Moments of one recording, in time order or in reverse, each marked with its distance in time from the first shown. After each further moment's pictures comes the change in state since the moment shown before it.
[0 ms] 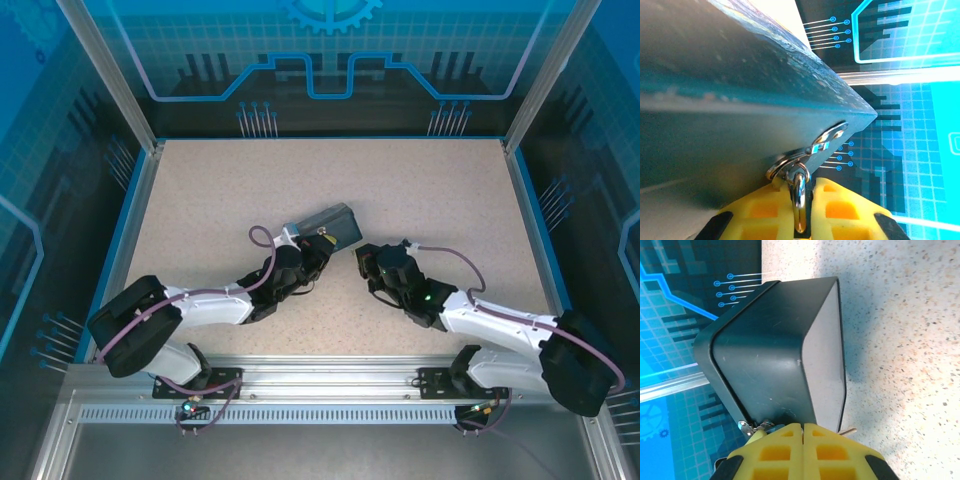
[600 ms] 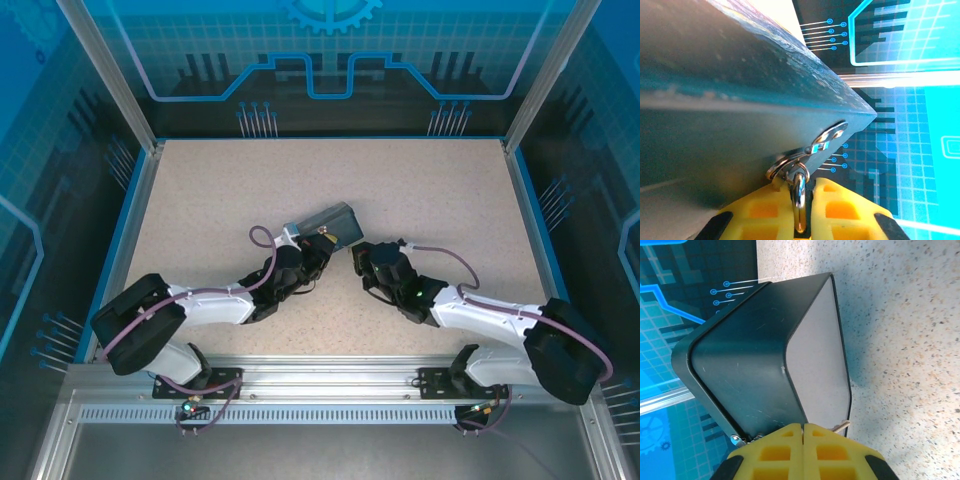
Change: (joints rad) left arm 0.000 0.019 0.000 0.039 -0.004 -0.024; right arm 0.001 0.096 0.018 0.088 0.012 0.031
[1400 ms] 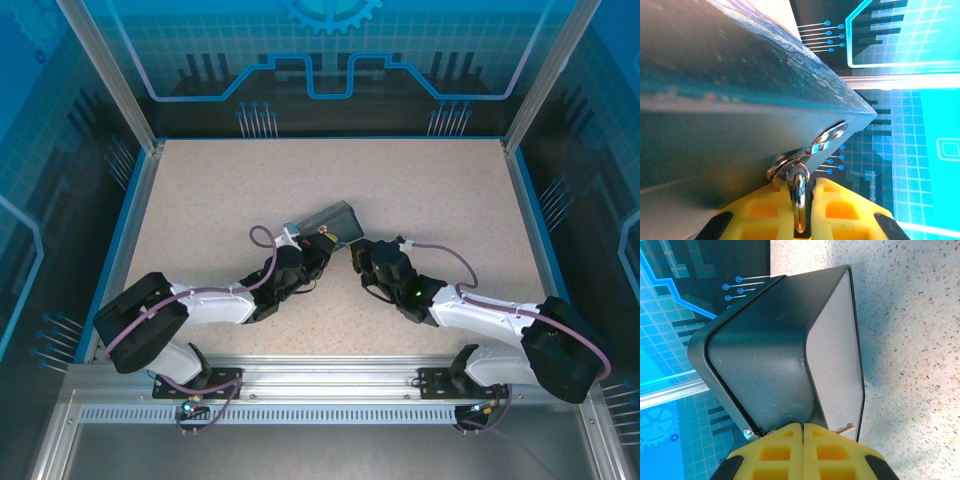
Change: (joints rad) left arm 0.000 0.014 0.000 0.024 -0.004 -0.012; right arm -0.003 0.010 0.000 0.049 0.000 -0.030
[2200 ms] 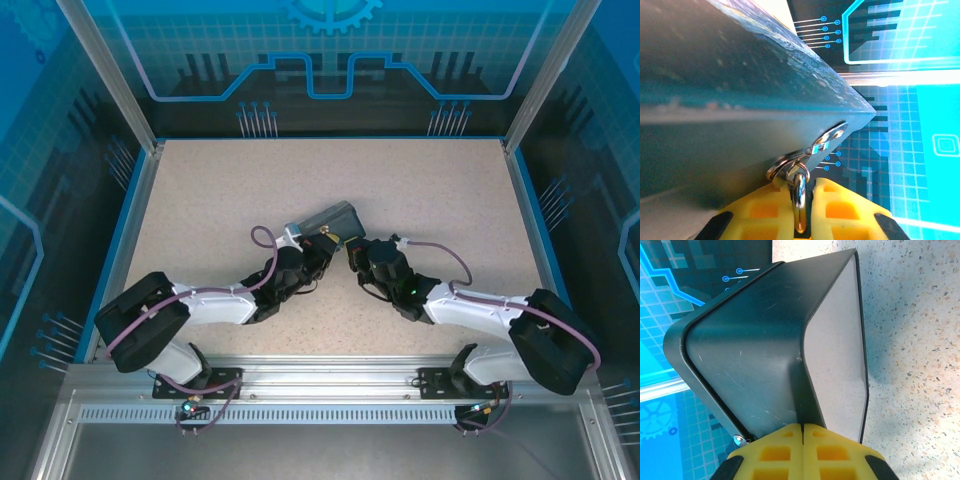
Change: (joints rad) left arm -0.008 0.007 0.000 0.023 0.004 0.000; right arm -0.008 0.056 -0.003 0.085 -0.029 -0.027
